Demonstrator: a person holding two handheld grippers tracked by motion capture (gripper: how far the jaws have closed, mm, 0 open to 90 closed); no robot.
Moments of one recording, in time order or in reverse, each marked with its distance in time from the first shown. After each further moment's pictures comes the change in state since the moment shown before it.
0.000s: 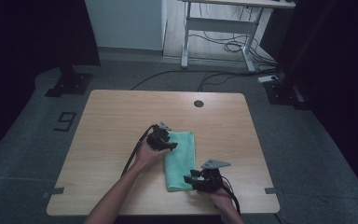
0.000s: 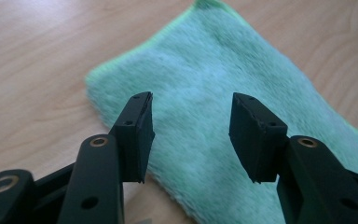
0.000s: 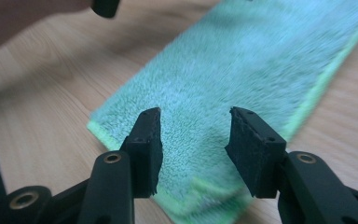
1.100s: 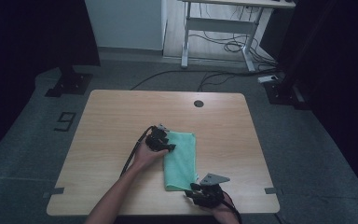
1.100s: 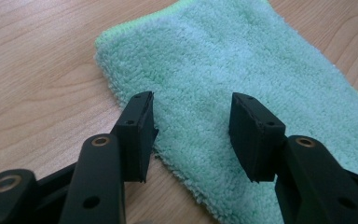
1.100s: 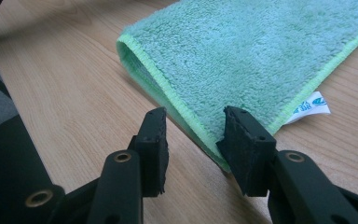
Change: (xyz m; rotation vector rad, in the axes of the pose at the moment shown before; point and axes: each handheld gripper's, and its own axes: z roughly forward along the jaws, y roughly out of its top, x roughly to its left) left arm 0.013 -0.008 0.010 0.022 -0.016 -0.026; right arm 0.023 -0.033 -0.014 0.029 -0.010 -0.081
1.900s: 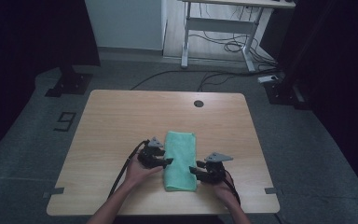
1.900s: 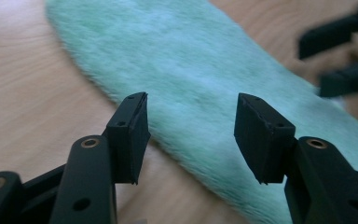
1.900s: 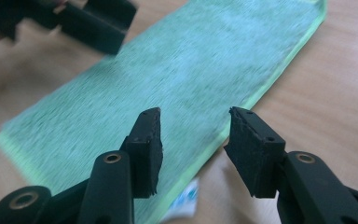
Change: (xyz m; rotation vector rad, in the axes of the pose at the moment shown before) left arm -0.045 -0.049 -0.044 -0.098 -0.067 0.036; right arm -0.058 0.041 0.018 -0.065 -0.117 0.045
